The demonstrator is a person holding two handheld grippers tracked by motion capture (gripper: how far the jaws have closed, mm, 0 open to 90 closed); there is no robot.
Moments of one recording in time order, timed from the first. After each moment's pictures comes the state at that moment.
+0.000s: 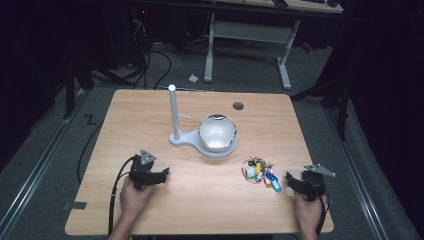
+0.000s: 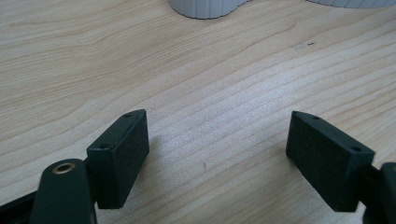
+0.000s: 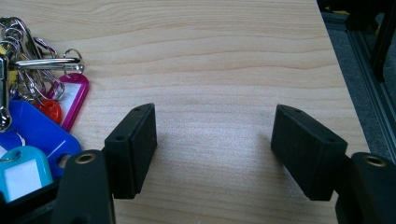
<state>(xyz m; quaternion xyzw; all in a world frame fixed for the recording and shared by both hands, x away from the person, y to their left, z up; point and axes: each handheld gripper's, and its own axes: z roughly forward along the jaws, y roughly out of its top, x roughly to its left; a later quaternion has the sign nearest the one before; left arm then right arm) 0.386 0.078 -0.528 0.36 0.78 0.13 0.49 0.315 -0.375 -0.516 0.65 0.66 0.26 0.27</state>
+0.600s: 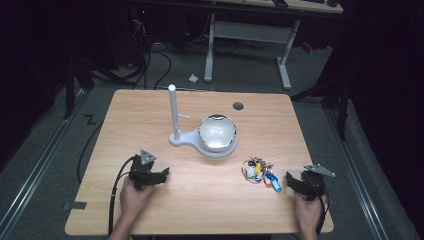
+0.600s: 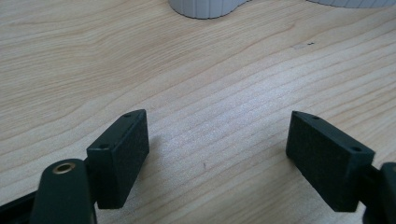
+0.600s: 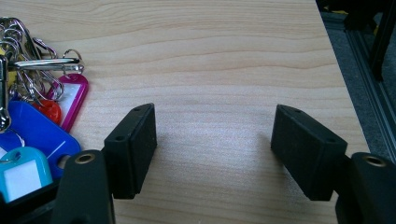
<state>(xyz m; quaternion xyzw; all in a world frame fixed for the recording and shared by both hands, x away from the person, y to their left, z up) 0.386 0.078 -0.528 0.36 0.78 0.13 0.49 0.315 -0.374 -0.516 0.65 0.66 0.26 0.27</state>
